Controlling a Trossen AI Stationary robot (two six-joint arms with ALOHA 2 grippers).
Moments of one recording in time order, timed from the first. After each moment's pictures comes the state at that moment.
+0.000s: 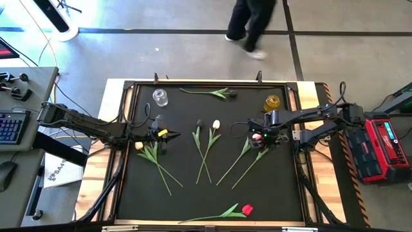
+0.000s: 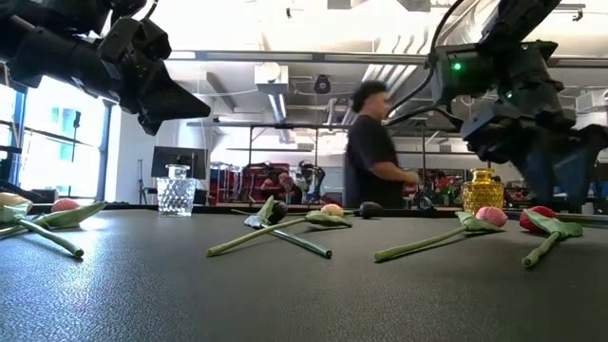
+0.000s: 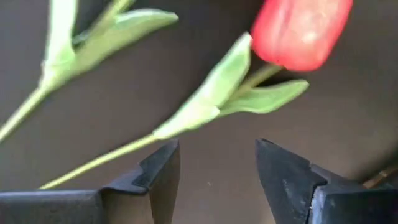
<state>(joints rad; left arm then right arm) -0.09 0.95 0.23 0.42 -0.27 -0.28 -0.14 1.37 0.72 -0.94 -0.35 1.17</state>
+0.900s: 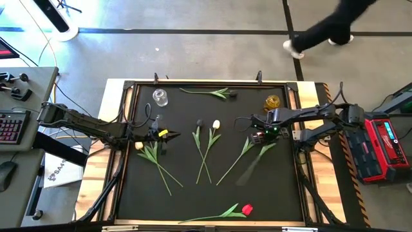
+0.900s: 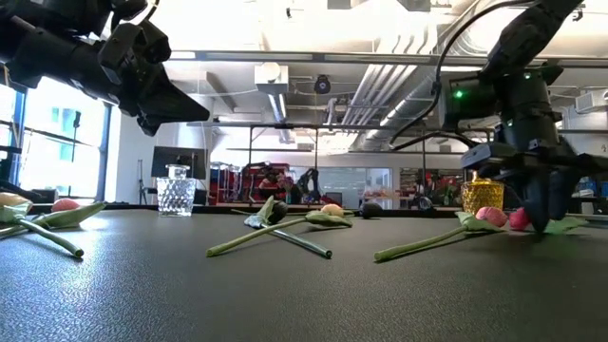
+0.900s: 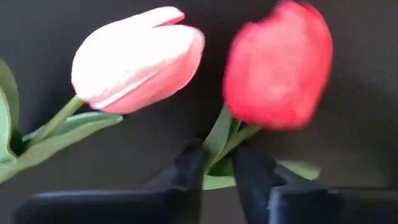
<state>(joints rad) -0.09 0.95 0.23 0.40 -0.28 -0.27 -0.26 1.37 0.61 -0.83 -0.20 1.07</state>
